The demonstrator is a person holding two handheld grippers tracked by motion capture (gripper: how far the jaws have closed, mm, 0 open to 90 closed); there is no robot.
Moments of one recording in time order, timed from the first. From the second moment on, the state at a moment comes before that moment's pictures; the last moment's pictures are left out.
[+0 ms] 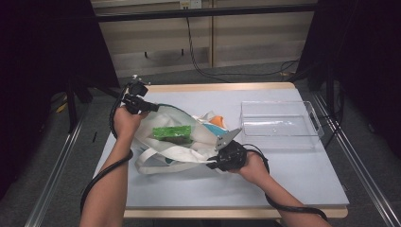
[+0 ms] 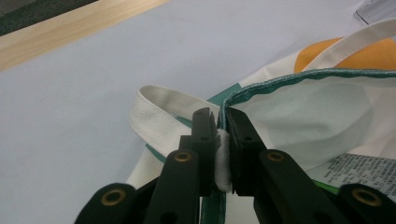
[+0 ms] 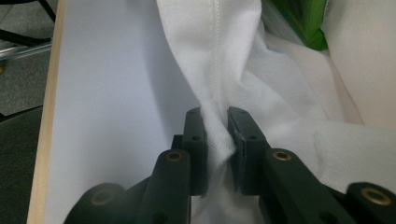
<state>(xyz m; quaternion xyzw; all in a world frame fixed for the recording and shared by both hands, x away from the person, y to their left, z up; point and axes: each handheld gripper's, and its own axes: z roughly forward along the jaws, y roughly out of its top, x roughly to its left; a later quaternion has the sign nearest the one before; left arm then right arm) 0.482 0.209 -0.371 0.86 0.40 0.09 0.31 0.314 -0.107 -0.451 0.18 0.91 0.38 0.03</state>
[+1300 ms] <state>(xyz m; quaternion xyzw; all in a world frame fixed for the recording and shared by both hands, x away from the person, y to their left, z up) 0.499 0.203 -0.395 0.86 0.42 0.09 0.29 0.310 -0.107 -0.463 0.19 0.90 0.38 0.03</state>
